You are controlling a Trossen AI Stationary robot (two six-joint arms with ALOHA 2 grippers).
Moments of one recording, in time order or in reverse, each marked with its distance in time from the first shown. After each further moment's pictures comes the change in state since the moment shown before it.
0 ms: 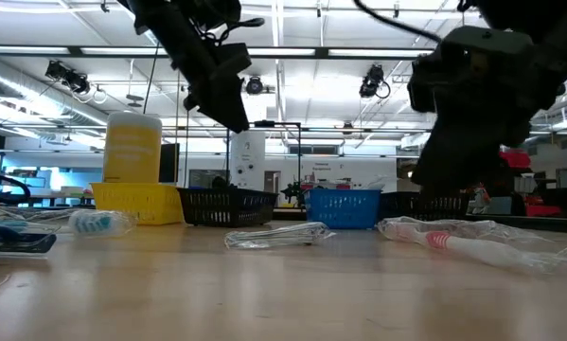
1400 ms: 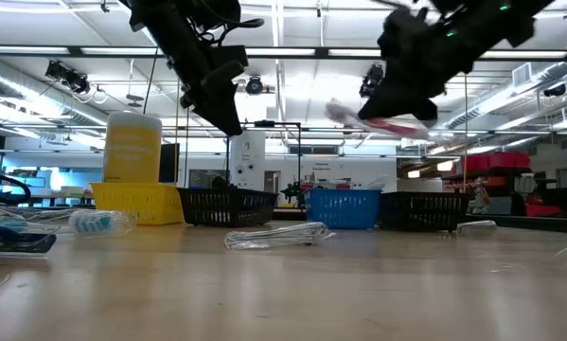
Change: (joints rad) left arm -0.025 0.002 -0.001 -0.055 -0.048 0.046; right arm -0.366 -0.278 0.084 -0.153 -0.031 -0.417
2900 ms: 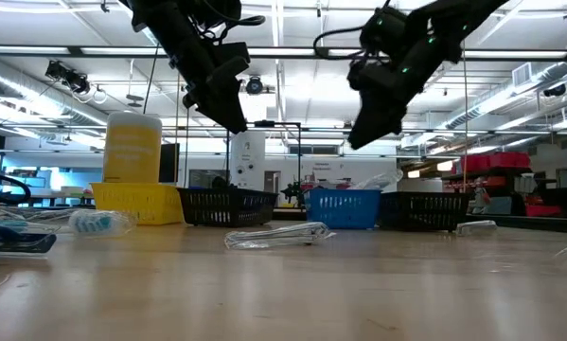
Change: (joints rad) left arm -0.002 0.000 0.000 0.036 0.006 -0.018; right arm -0.403 0.173 0.253 -0.316 -0.327 -0.470
